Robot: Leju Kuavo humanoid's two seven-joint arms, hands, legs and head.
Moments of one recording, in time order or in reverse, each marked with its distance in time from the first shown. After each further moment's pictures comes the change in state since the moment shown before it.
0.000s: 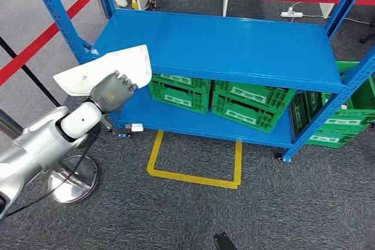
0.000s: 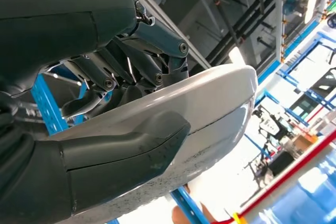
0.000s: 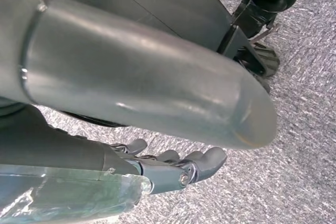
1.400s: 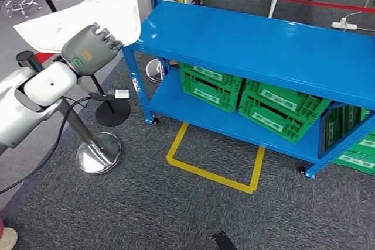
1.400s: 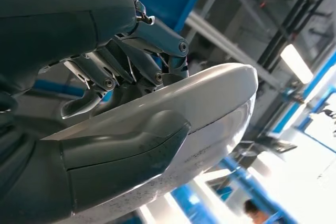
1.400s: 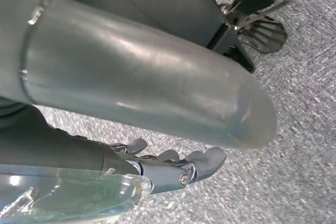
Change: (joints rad) left arm -0.152 0.123 0.069 -0.289 0.023 -0.147 -0.106; right arm -0.002 -0.001 -0.005 -0.002 0.087 -0.058 -0.003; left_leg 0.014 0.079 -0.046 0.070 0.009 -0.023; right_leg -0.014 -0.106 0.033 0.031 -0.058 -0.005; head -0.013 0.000
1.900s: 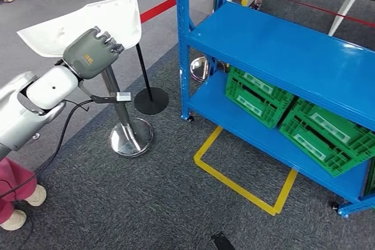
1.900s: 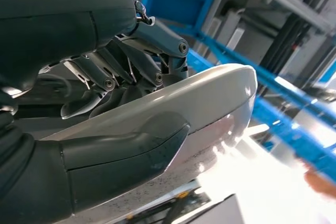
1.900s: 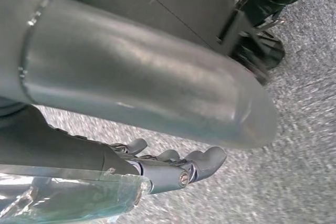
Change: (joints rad) left arm 0.034 -0.017 0.022 0.000 0.010 0.019 0.005; right arm 0.003 -0.001 0.000 -0.002 0.008 0.004 -0.001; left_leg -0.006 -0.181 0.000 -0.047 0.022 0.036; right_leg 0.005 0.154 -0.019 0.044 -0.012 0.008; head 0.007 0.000
